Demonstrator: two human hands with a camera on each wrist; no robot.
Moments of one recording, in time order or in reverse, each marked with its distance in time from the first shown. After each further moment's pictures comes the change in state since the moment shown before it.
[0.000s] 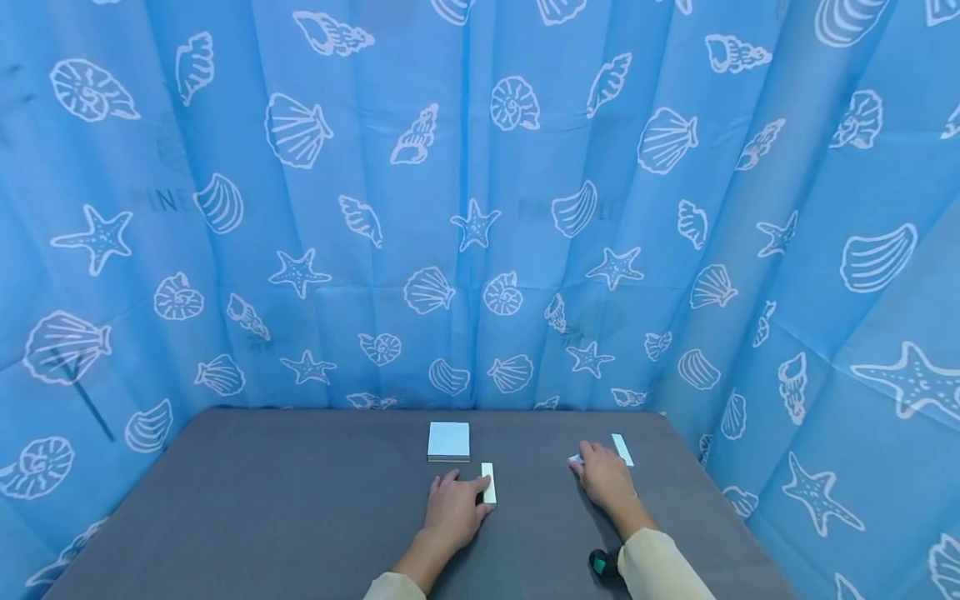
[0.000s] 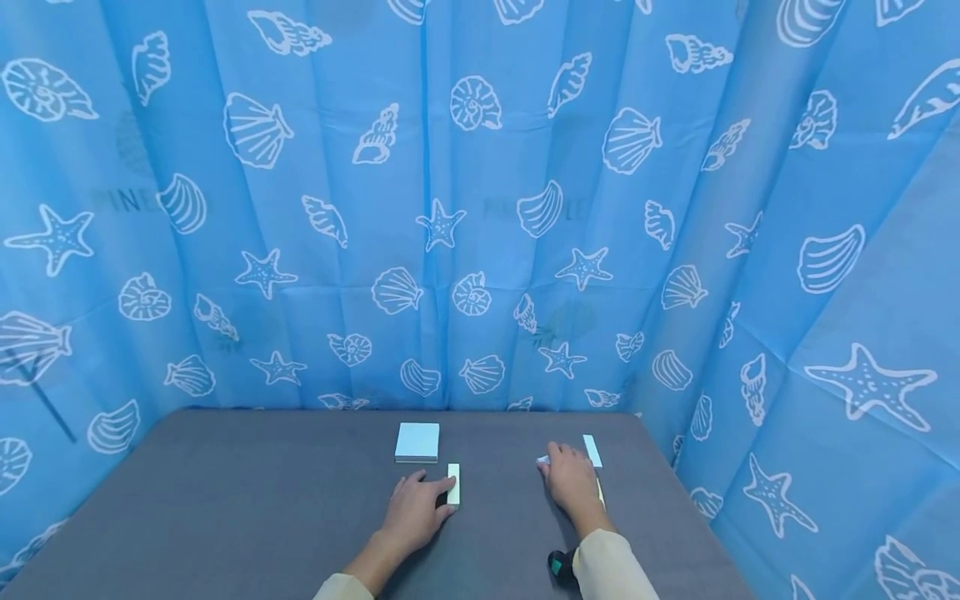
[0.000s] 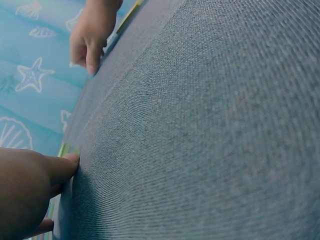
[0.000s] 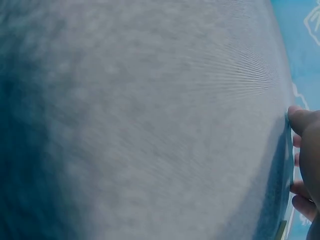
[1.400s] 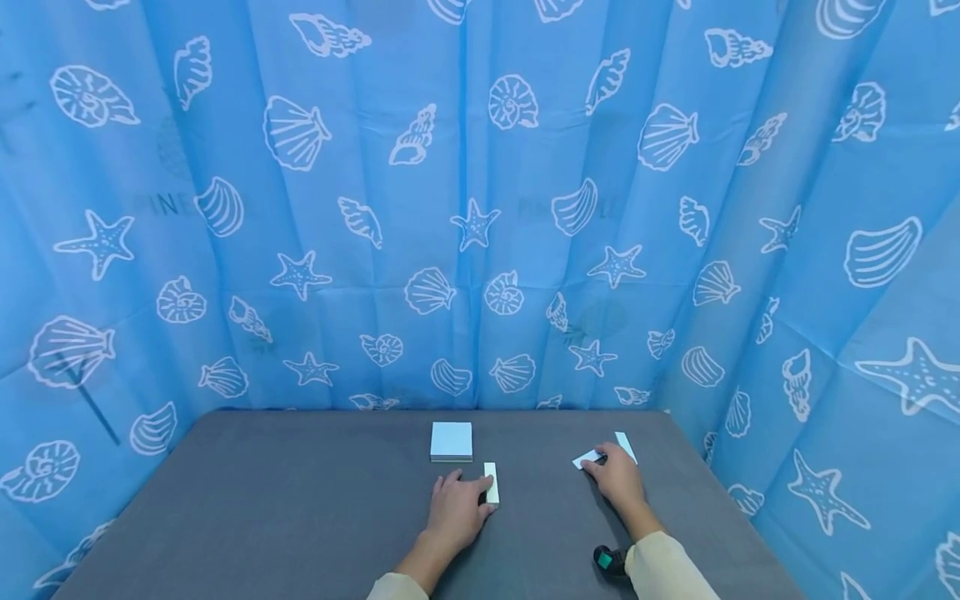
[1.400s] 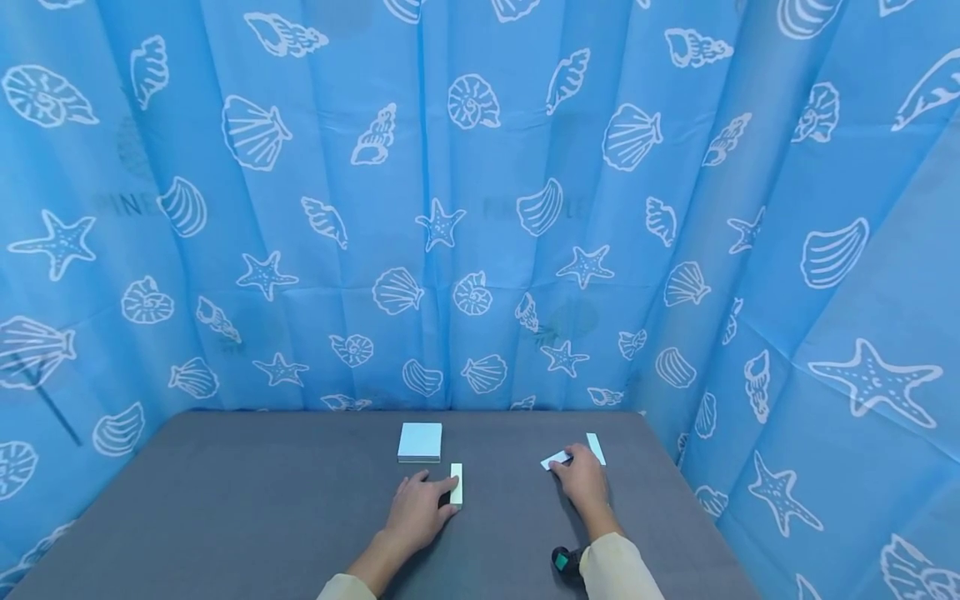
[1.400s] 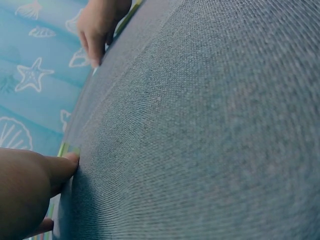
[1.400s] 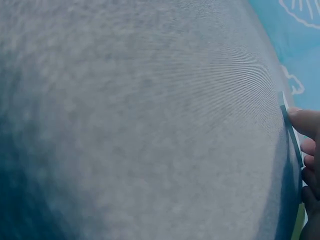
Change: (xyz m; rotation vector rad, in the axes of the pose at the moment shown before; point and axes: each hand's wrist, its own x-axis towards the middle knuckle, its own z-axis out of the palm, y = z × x) left_hand -0.001 0.000 -0.001 0.000 0.012 0.025; right_hand -0.005 0.012 0.009 0.377 0.088 0.293
